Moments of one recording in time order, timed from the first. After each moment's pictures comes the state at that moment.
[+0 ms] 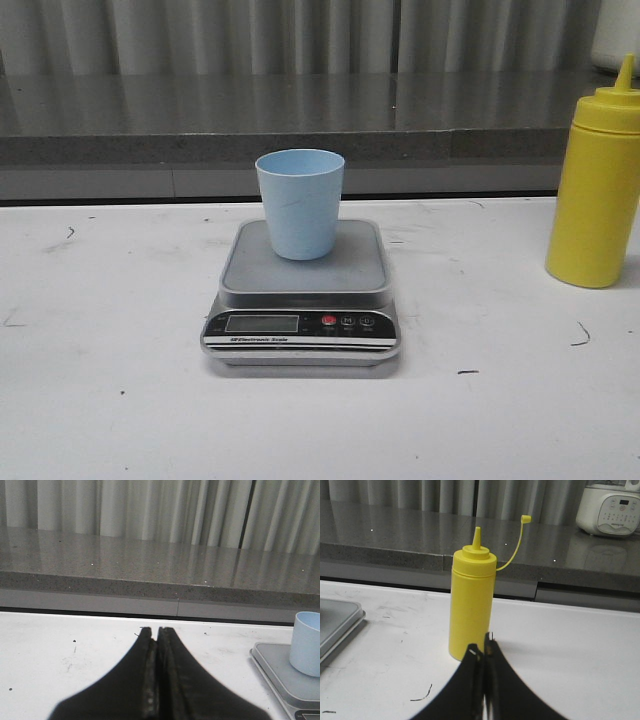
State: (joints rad) left arm -0.07 -0.01 0.00 -0.07 0.04 -0.03; right arm 0.04 -0.01 0.02 -0.07 0.06 0.04
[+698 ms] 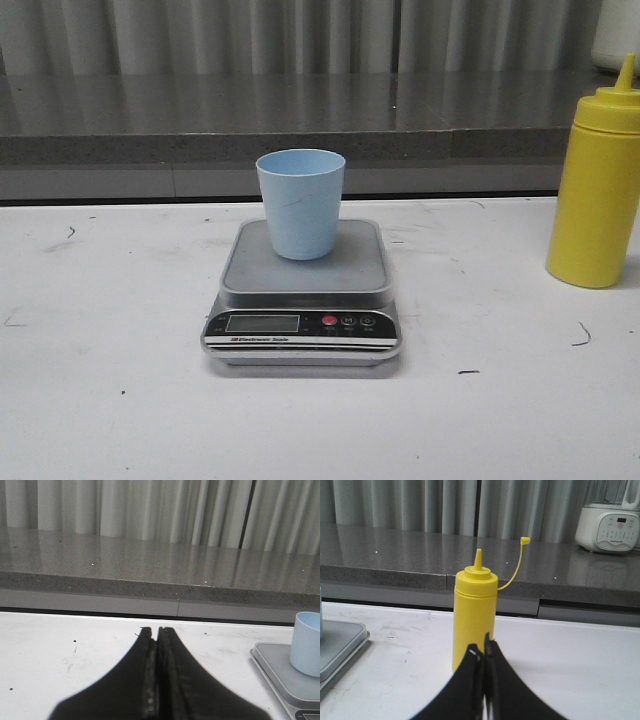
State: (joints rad) left arm -0.07 -0.01 0.00 -0.07 0.04 -0.03; right arm 0.04 -0.01 0.03 -0.03 0.00 0.03
